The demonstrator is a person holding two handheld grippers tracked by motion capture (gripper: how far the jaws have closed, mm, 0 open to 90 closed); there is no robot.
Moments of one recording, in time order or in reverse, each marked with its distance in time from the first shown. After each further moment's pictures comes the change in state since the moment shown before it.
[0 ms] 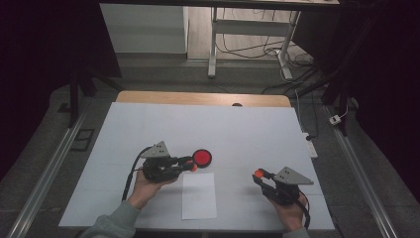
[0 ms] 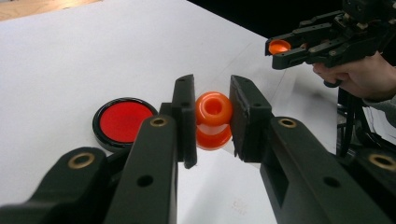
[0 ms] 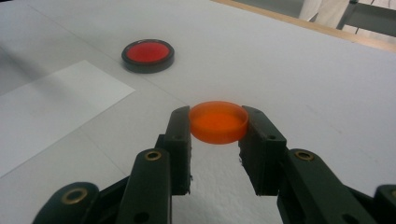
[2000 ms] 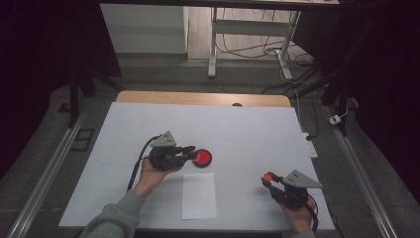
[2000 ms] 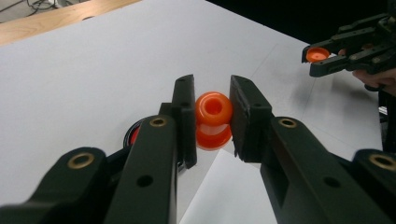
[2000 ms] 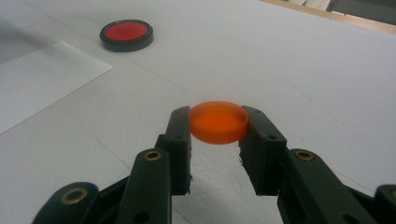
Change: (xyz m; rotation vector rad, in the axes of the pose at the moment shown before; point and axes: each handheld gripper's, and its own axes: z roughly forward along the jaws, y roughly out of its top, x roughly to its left) left arm 0.020 0.020 0.023 0.028 0.058 0.041; right arm -0.015 -0.017 -0.013 0.032 -0.038 0.025
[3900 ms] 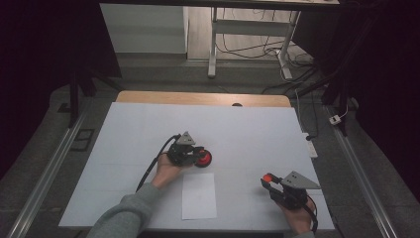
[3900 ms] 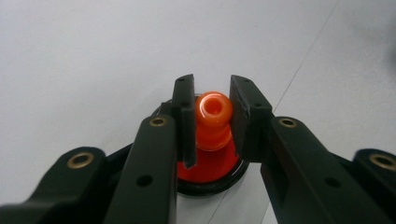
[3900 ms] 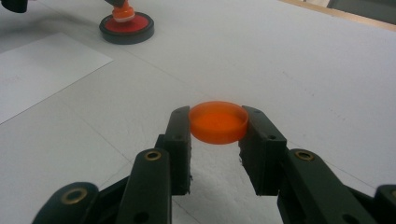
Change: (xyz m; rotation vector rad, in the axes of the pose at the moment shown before) left arm 0.026 -0.014 0.071 0.161 0.082 0.038; right arm 0.003 -0.002 0.000 0.020 -0.006 -0.021
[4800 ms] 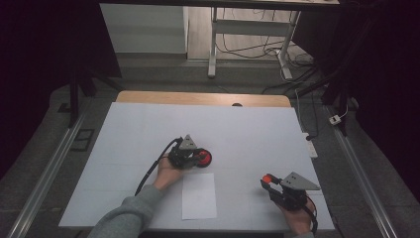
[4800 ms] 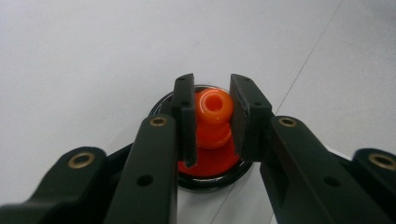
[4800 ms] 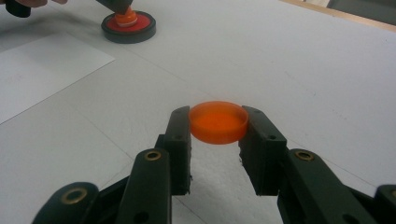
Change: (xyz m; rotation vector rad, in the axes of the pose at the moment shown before) left arm -0.007 -0.007 0.005 0.007 0.051 0.054; right arm 0.003 0.000 -0.001 0.000 -0.002 -0.005
